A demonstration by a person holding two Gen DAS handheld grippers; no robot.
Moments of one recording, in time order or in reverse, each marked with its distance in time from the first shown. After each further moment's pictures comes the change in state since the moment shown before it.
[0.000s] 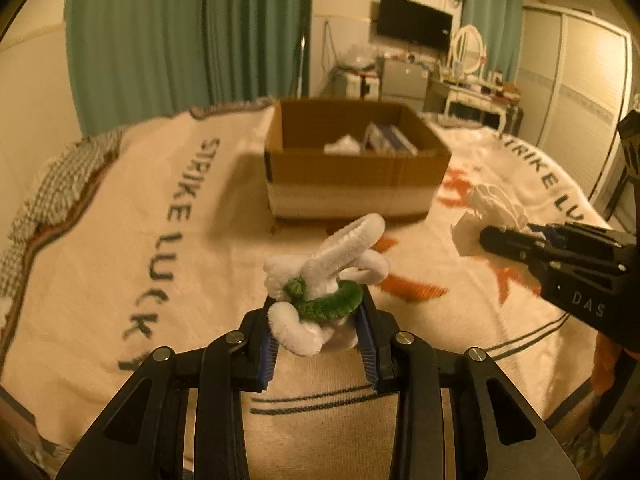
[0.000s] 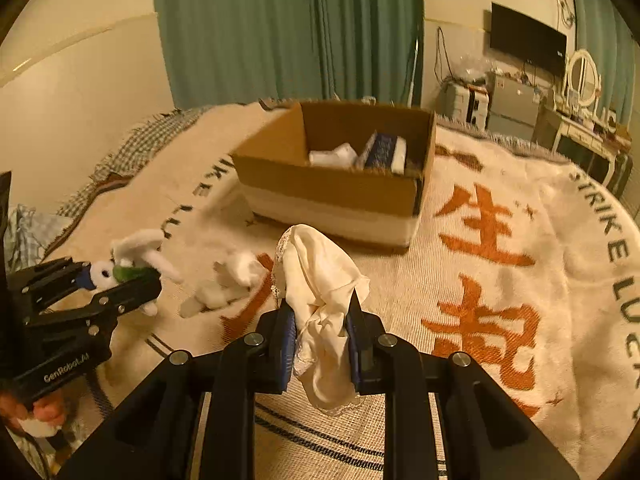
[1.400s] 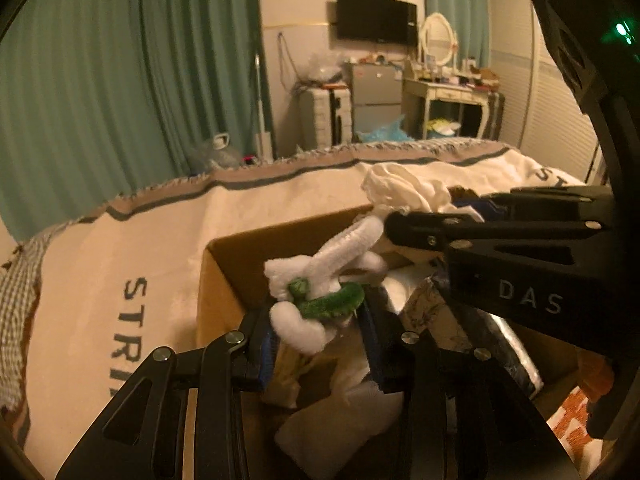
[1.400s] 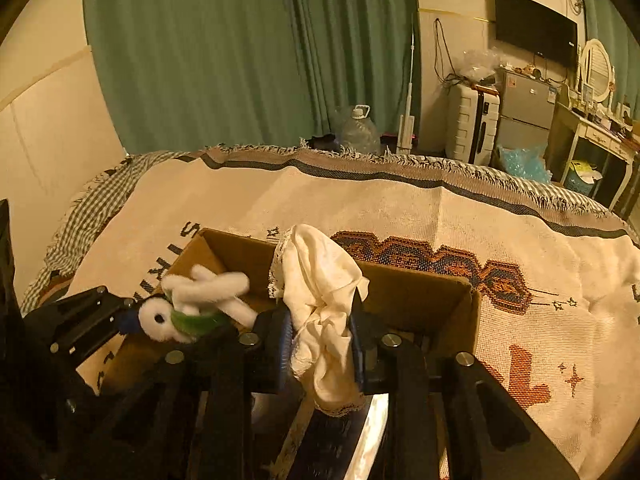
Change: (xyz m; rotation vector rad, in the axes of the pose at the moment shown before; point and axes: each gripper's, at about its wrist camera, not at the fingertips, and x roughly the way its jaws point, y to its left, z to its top) left arm 0.190 -0.011 0.172 0.176 -0.035 -0.060; right arm 0.188 -0.081 0.201 0.068 0.018 0.014
